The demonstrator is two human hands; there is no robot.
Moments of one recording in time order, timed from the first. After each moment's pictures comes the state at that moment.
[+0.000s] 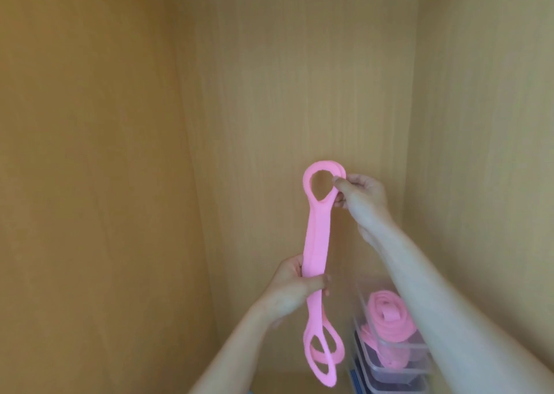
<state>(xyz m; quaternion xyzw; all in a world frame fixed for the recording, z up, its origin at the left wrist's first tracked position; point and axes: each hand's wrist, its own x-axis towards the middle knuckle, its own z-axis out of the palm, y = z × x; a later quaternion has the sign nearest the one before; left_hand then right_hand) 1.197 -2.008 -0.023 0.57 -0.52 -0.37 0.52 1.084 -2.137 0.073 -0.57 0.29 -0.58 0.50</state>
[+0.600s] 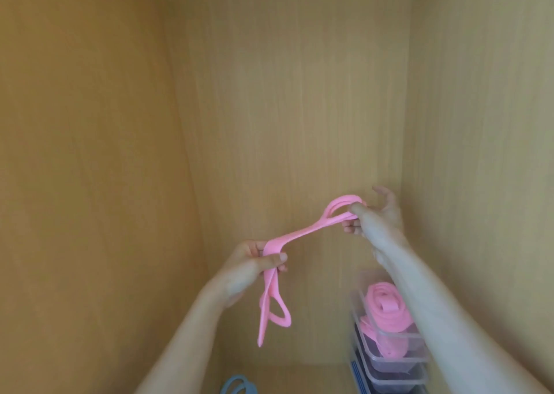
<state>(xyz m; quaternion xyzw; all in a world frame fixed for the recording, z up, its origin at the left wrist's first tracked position) 1.257 -1.976 0.000 0.55 -0.52 -0.36 0.54 1.058 -2.125 0.031 -0.49 0.32 -0.58 0.56</state>
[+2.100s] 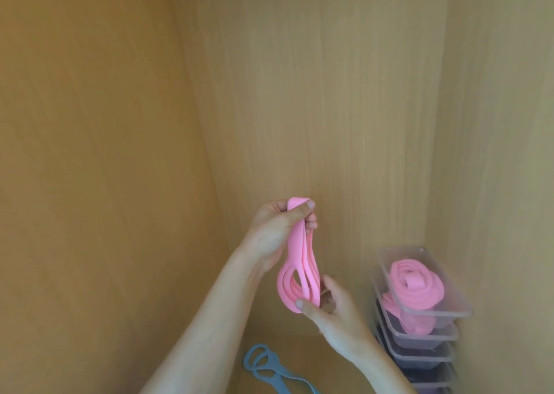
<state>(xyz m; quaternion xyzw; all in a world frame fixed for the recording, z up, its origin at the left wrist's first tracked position) 1.227 -1.982 0.023 0.48 -0.42 -0.40 0.66 1.094 -2.013 -0.123 -0.72 0.26 -0.36 0.53</state>
